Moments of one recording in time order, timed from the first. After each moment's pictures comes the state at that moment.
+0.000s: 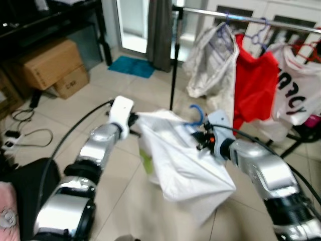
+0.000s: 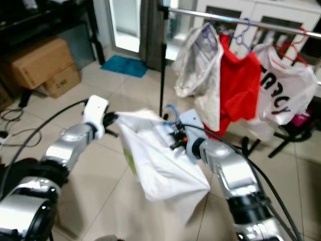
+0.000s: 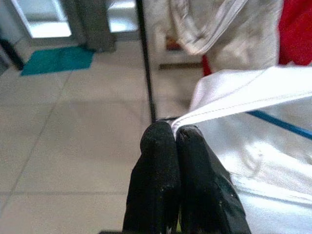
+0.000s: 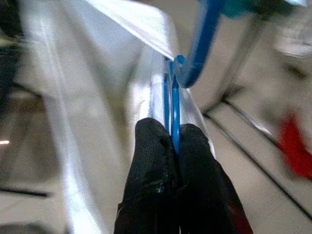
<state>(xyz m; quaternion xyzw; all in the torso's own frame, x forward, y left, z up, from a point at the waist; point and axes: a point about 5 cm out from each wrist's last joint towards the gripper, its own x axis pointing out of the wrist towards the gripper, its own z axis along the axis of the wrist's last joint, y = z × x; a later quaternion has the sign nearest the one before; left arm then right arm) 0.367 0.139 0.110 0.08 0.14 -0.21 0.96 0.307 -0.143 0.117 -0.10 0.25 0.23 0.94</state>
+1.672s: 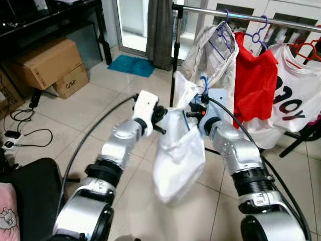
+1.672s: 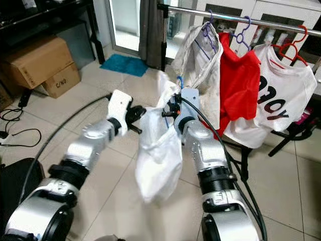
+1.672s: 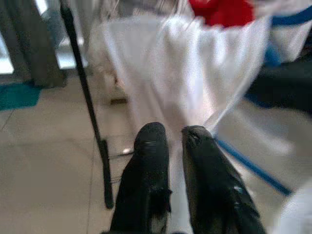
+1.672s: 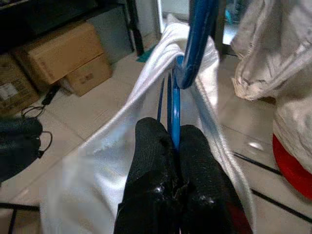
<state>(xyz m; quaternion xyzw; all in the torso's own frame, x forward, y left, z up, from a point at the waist) 0.361 0.081 0.135 0.03 0.08 -0.32 0.95 0.356 -0.113 0.137 0.05 0.13 0.14 0.98</state>
